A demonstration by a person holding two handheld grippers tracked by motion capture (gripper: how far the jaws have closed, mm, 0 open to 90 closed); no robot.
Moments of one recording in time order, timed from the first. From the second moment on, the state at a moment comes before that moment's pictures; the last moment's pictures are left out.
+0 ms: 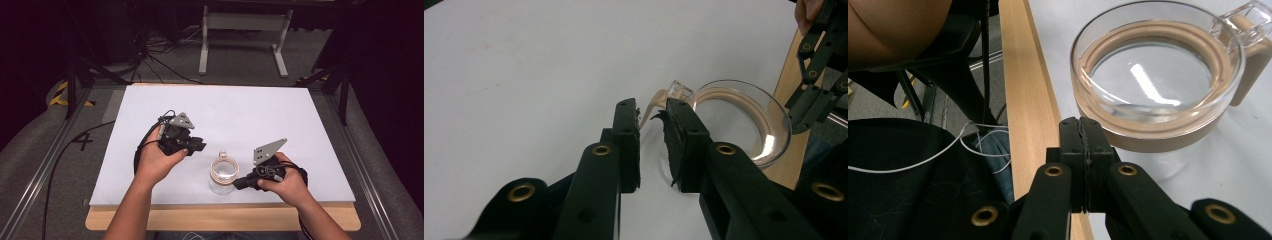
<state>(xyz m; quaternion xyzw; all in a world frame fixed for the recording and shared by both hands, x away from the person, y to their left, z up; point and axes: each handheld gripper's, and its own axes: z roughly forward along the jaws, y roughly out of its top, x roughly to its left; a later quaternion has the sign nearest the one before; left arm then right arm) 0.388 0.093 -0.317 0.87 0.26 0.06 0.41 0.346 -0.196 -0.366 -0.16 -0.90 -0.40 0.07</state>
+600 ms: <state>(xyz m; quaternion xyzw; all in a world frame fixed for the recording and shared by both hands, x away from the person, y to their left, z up) 0.386 0.110 -0.322 0.86 0.29 0.07 0.41 0.356 -0.221 -0.339 -0.17 -0.86 -0.47 0.02</state>
